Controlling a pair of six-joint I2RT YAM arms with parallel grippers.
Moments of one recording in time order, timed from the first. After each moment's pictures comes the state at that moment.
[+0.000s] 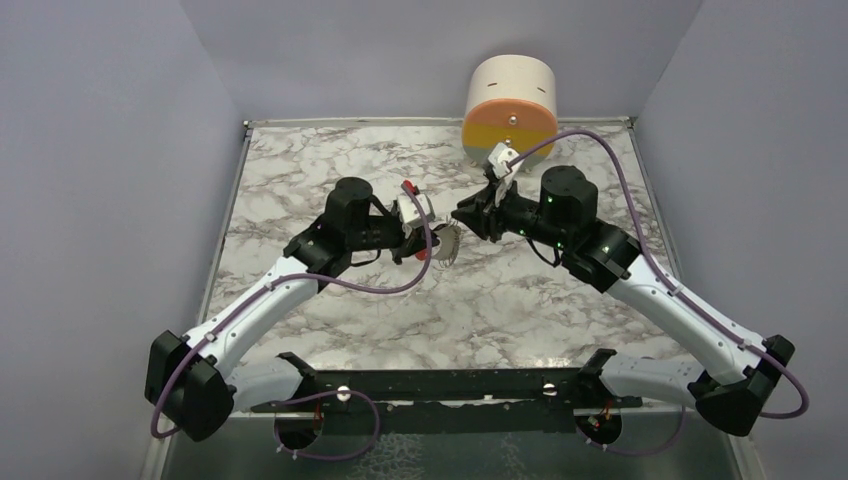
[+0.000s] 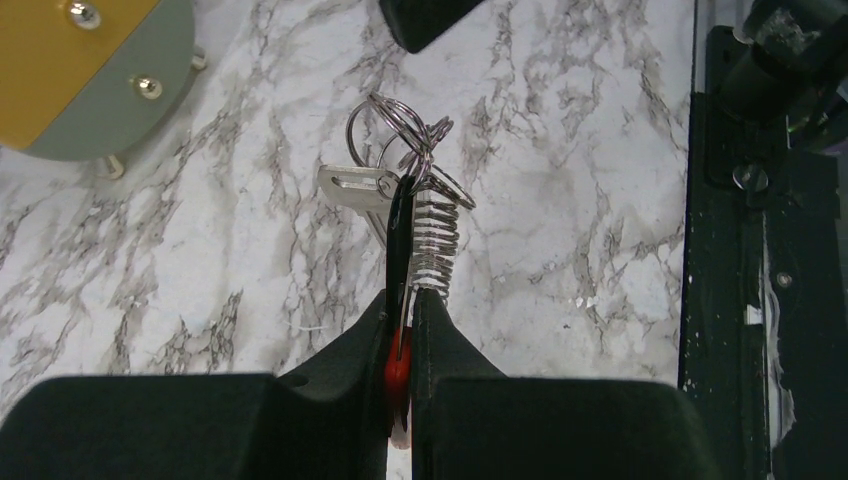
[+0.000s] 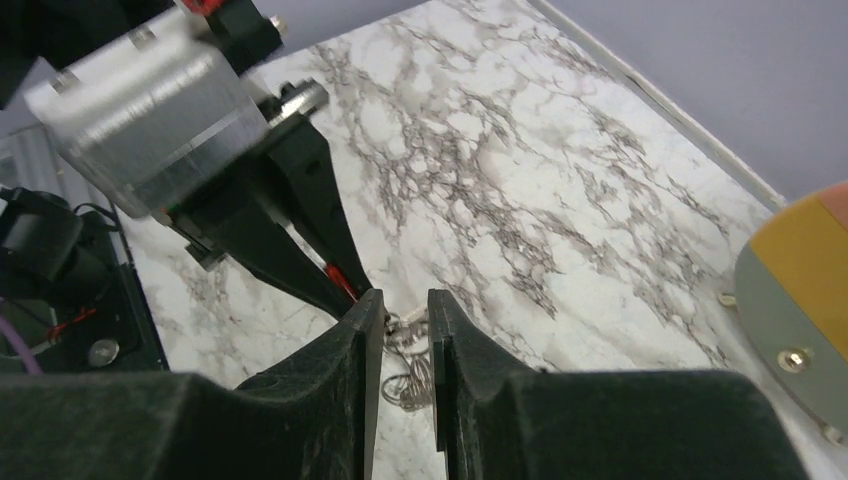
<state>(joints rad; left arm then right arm) -0.60 1.15 0.92 -0.13 0.64 0.27 0.77 1.10 1.14 -0.24 -0.21 -0.09</state>
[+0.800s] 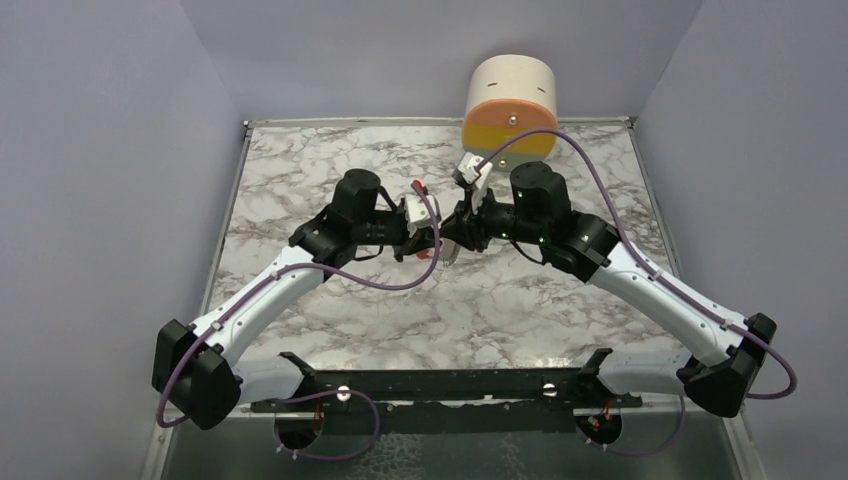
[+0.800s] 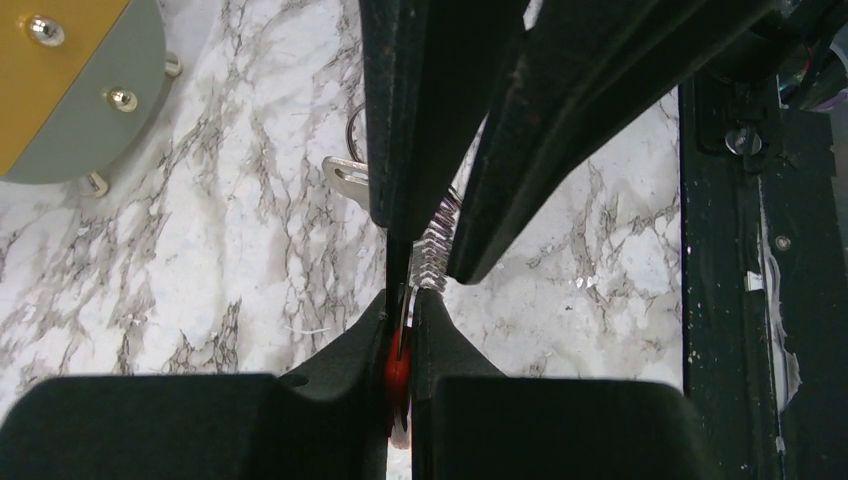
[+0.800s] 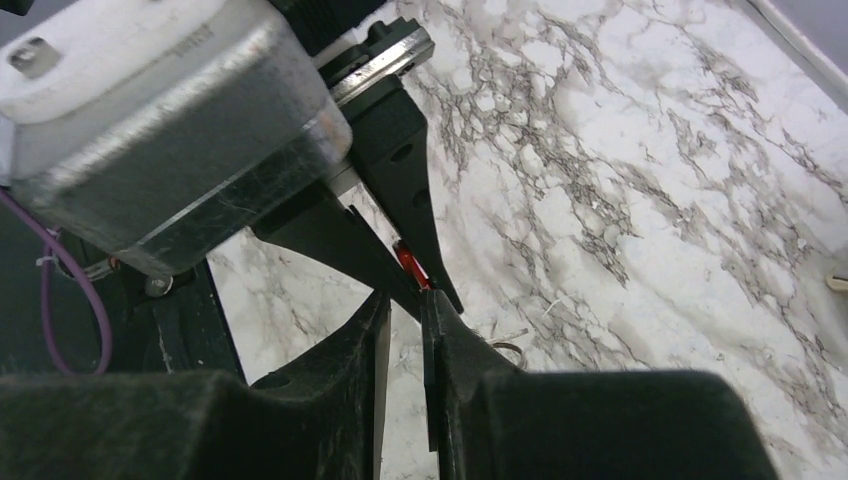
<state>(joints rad) -0.60 1.22 1.01 -0.25 0.73 0.39 0.82 1.22 1.24 -0.38 -0.31 -0.08</state>
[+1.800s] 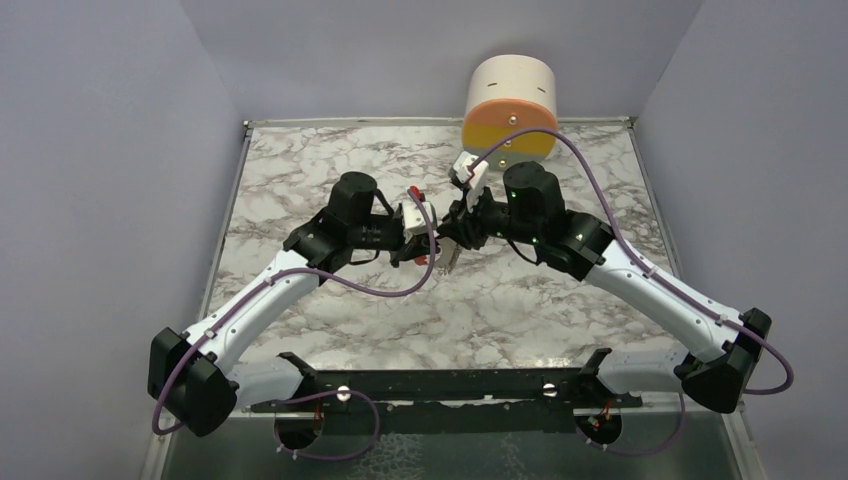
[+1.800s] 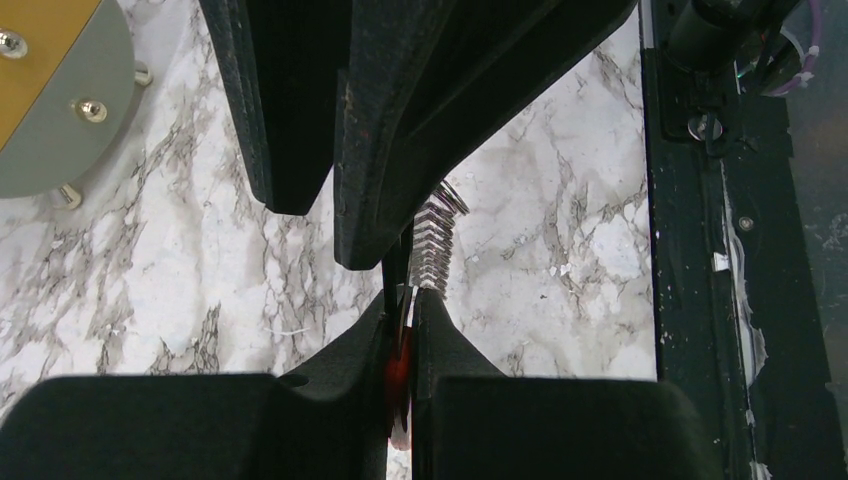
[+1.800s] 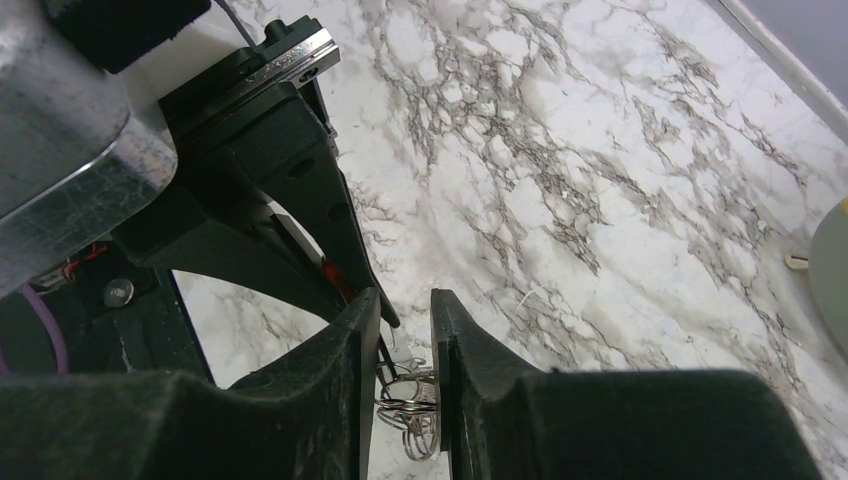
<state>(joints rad) -0.60 1.18 1.00 -0.30 0.78 0.42 0.83 1.25 1.26 -0.39 -0.20 -0.10</state>
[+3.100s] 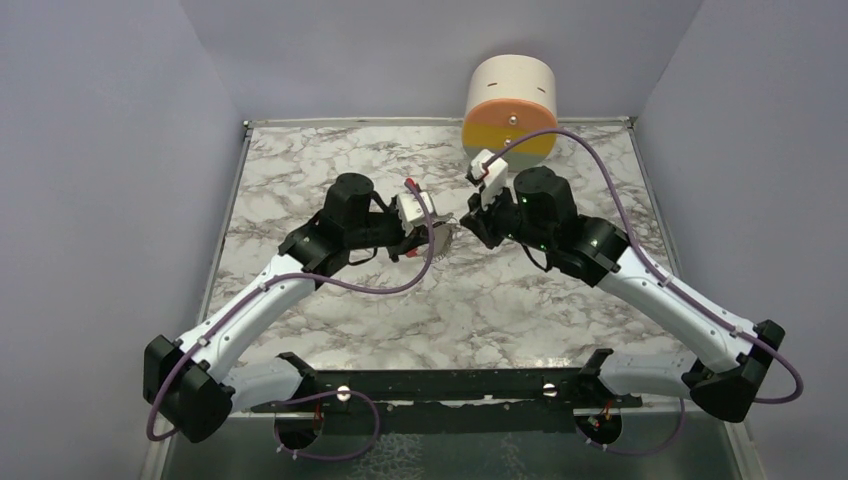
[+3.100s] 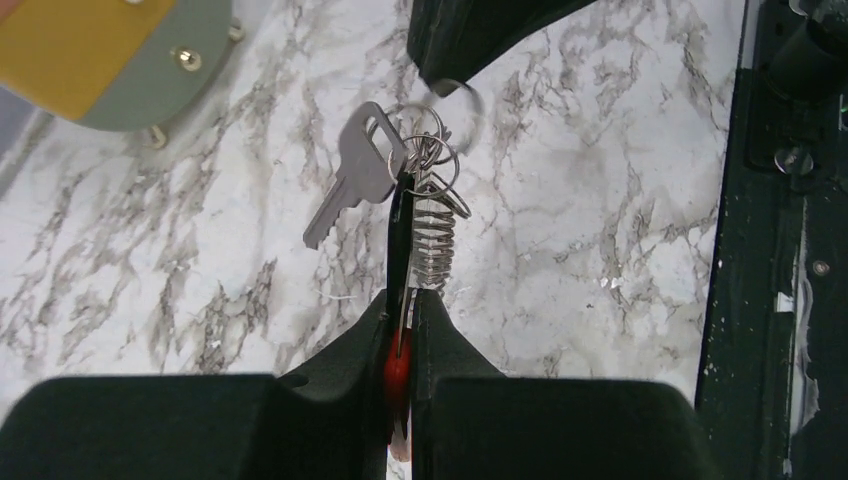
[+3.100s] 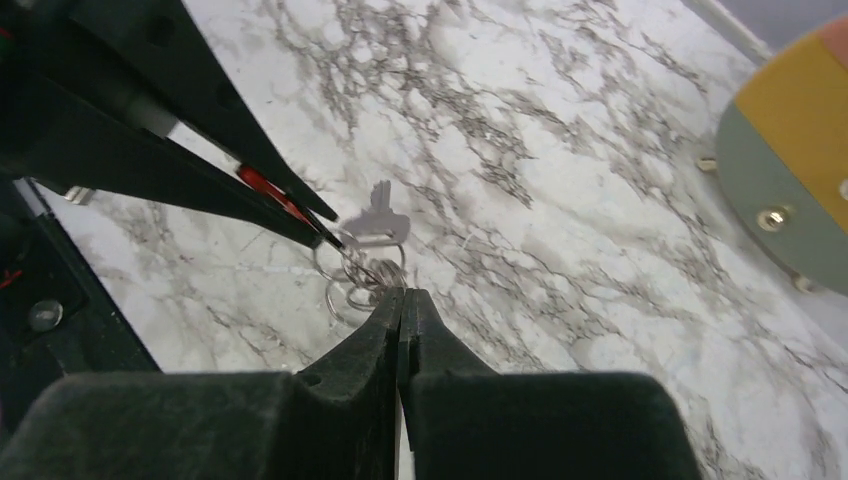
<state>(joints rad) -0.62 1.16 1.00 -0.29 0.59 0.34 0.83 1.20 1.25 -0.47 -0.05 -0.06</state>
